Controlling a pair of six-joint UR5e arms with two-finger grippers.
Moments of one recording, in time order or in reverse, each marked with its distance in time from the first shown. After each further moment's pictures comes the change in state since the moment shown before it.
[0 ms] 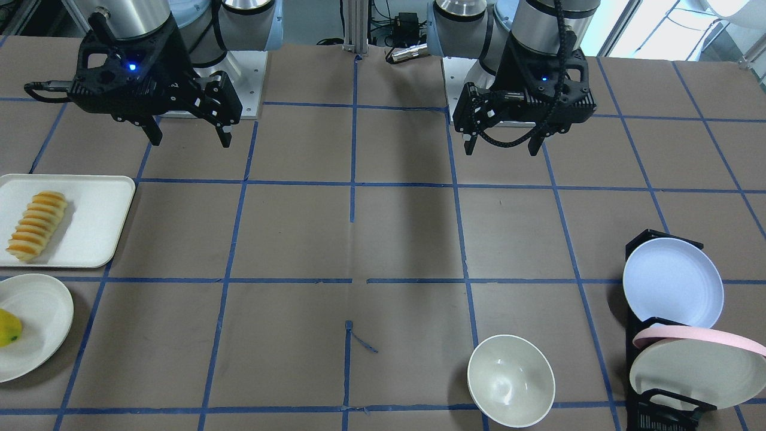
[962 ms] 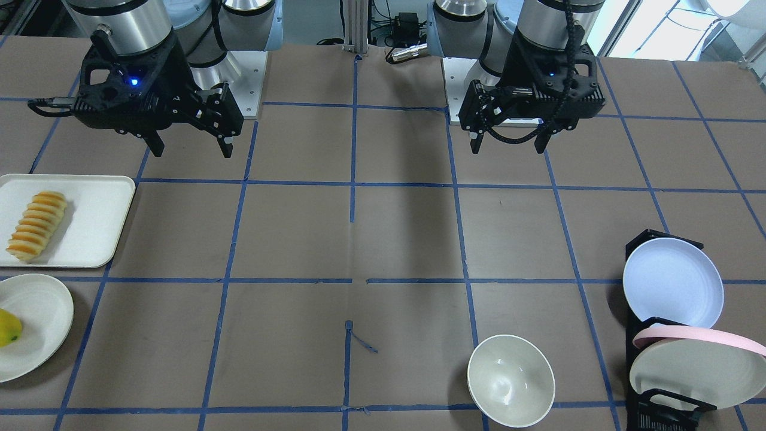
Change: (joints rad) left arm 0.031 0.010 0.000 0.000 0.009 0.001; right arm -0.003 0.026 0.002 -0.020 0.002 -0.008
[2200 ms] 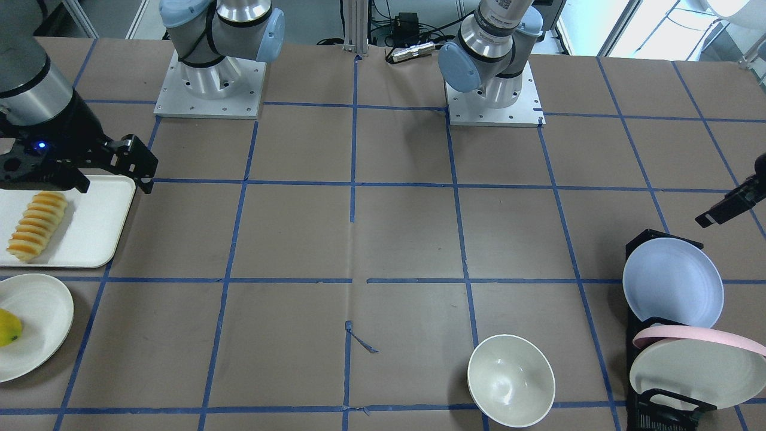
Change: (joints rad) left arm 0.756 -0.303 0.015 0.090 -0.019 0.229; right arm -0.273 0.026 0.157 -0.117 -0.019 -0.309
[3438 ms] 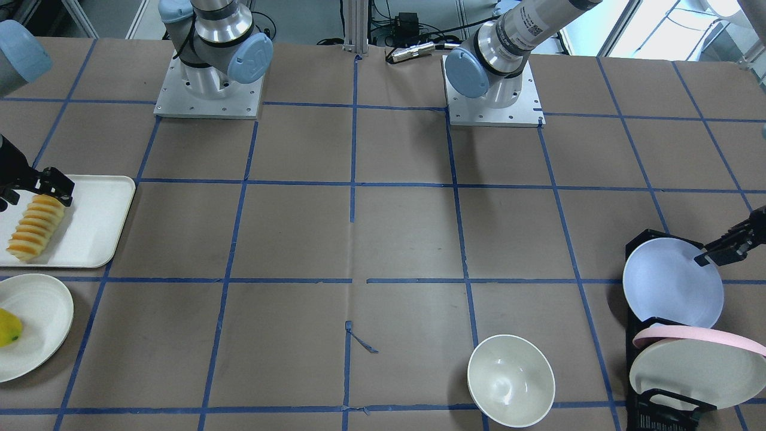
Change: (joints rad) left arm 0.105 -0.246 0.033 0.137 -0.111 0.036; right arm -0.449 0.096 0.355 -0.454 -0.097 -0.463
